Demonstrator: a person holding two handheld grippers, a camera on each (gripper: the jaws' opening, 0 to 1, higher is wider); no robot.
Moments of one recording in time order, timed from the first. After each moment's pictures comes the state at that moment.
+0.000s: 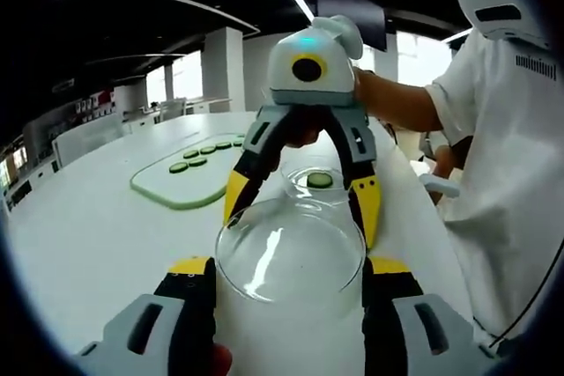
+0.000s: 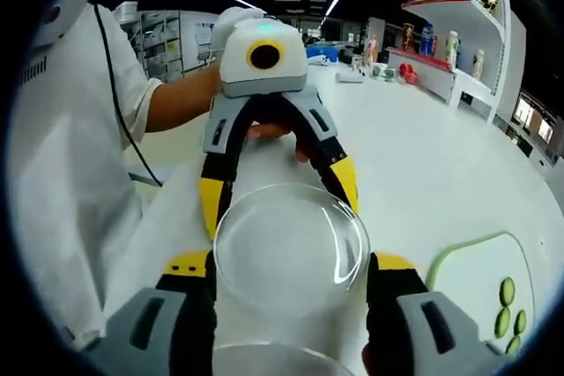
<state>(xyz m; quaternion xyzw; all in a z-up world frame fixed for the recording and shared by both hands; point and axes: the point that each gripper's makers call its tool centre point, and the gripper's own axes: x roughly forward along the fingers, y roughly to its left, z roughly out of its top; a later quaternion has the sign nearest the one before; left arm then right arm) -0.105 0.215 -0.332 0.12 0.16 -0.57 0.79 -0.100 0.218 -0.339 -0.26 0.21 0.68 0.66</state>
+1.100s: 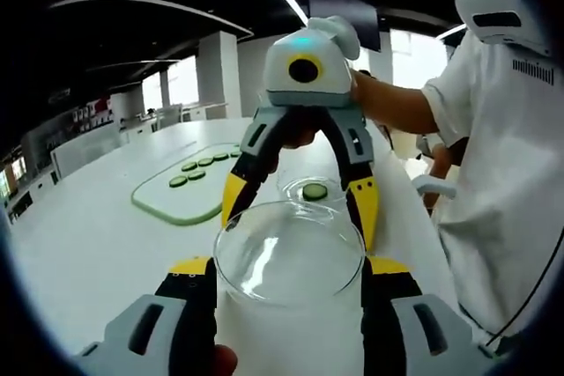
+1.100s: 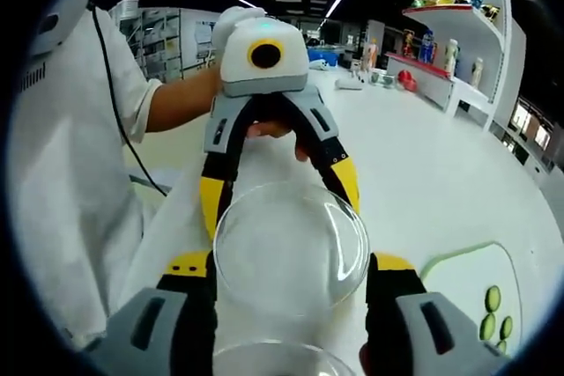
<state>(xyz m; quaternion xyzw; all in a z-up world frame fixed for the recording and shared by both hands) -0.109 0.210 -0.310 0.14 0.14 -0.58 0.79 -0.103 0.216 -0.319 -0.27 0.20 0.67 0.66</state>
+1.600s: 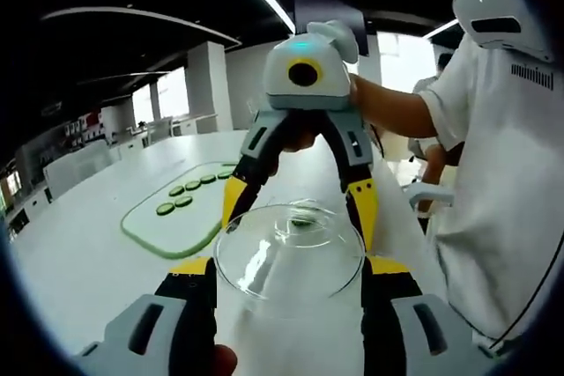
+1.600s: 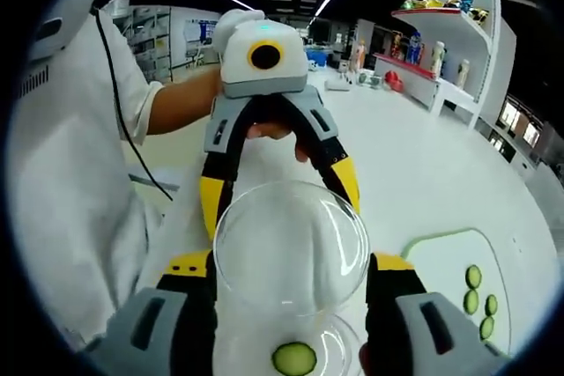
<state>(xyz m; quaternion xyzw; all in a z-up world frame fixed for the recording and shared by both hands) -0.113 0.176 -0.293 0.14 0.11 -0.60 0.78 -0.109 0.182 -0.301 -0.28 0.19 0.64 0.69</state>
